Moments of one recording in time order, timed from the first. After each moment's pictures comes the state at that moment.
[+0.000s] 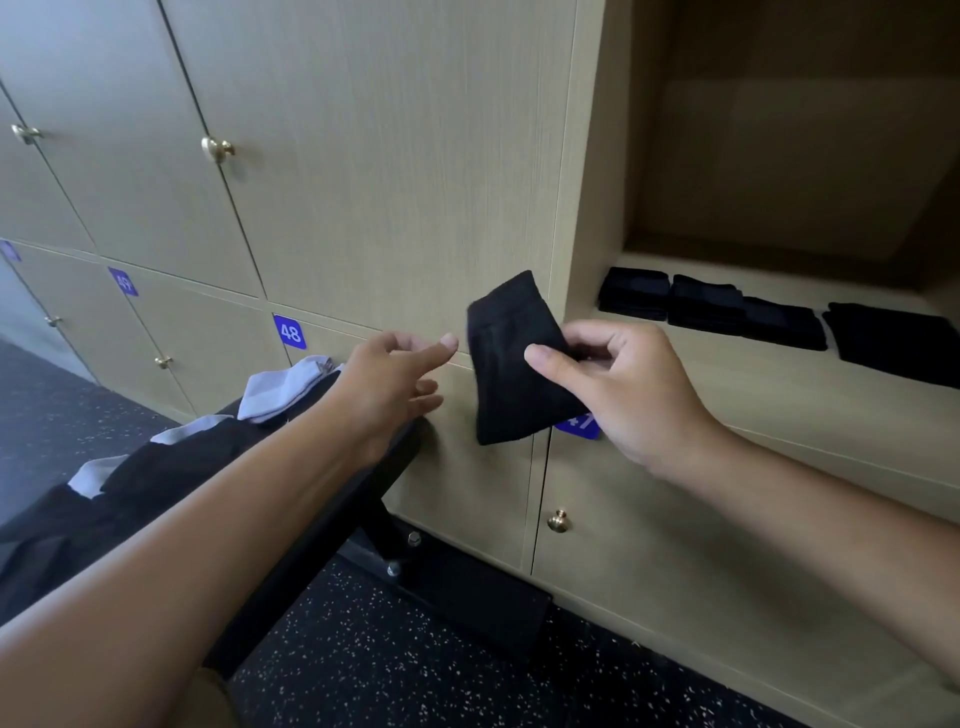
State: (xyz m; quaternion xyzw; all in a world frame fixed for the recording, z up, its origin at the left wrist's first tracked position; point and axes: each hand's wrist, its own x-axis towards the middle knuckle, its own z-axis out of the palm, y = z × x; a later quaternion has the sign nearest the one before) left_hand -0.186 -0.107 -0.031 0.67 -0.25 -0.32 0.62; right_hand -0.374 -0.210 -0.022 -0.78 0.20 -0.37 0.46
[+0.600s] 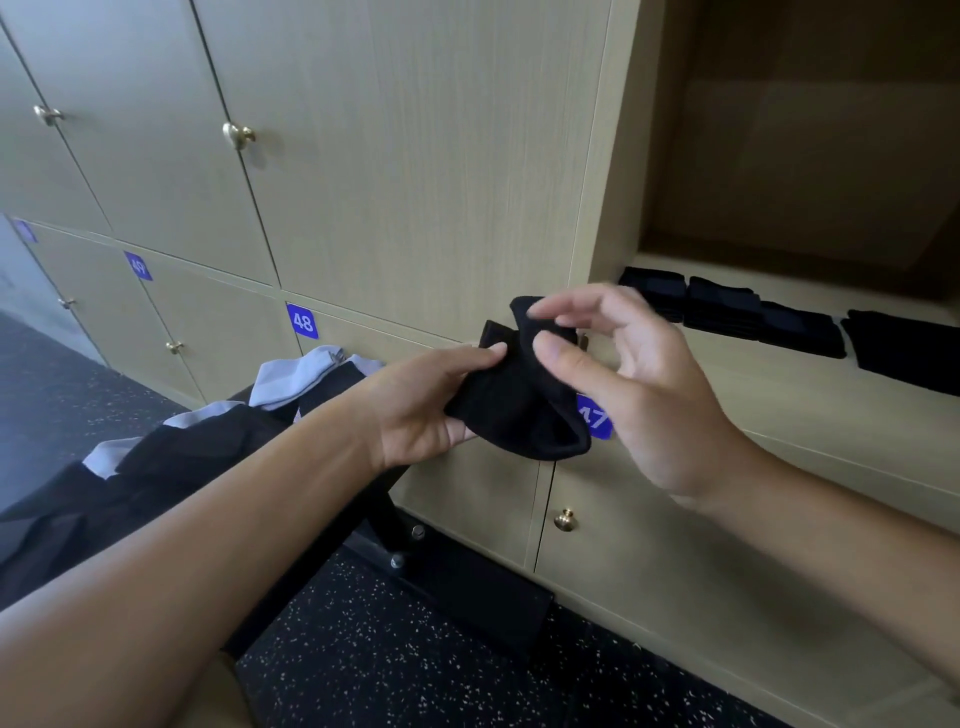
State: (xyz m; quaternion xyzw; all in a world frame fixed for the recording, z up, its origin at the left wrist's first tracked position) left_hand -0.204 -0.105 -0.024 0.51 -0.24 -0.57 0.60; right_hand -0.379 -0.186 -0.011 -0.77 0.13 -0.37 0.51
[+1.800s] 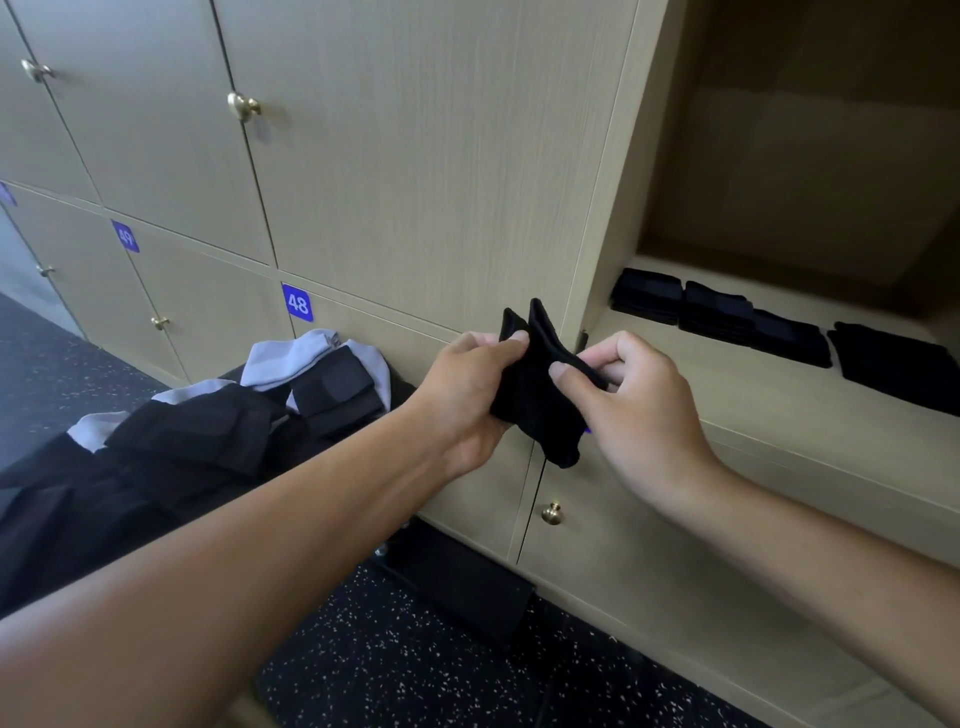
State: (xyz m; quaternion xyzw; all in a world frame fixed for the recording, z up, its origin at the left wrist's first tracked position) left_hand -0.246 -0.116 -0.026 0.50 -0.18 -0.46 0.71; right_hand -0.369 -0.188 -0.036 -0.77 0.34 -0.38 0.39
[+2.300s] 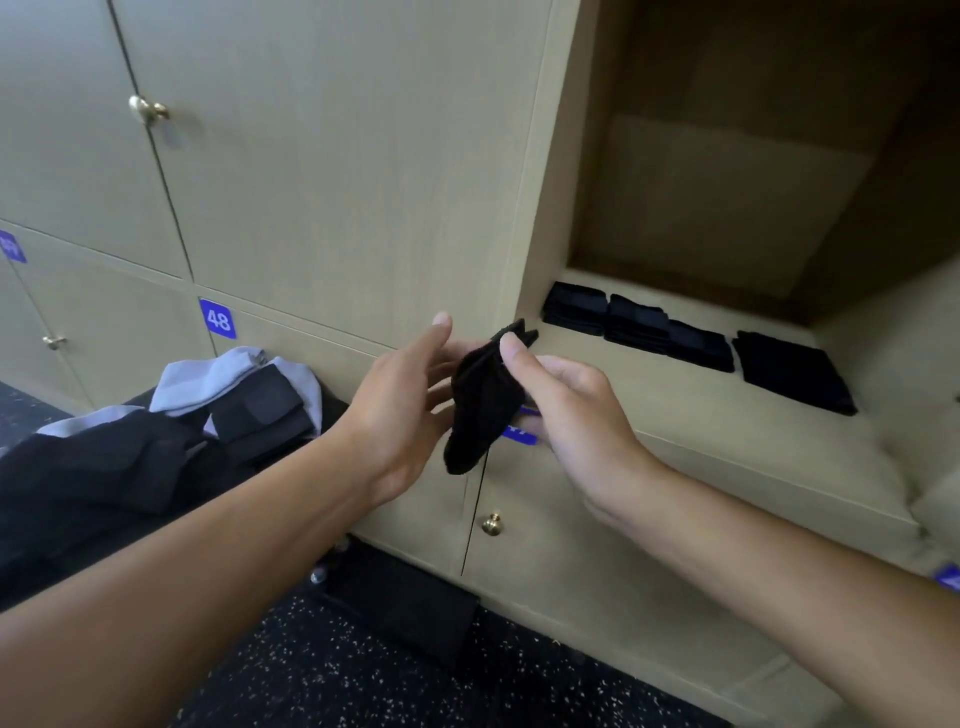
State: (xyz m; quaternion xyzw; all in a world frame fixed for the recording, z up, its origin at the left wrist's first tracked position) left_hand -0.249 -0.118 -0.026 0.51 -0.26 -0.44 0.69; right_hand -0.374 -0.193 -0.026 -0.69 0.33 -0.34 0.55
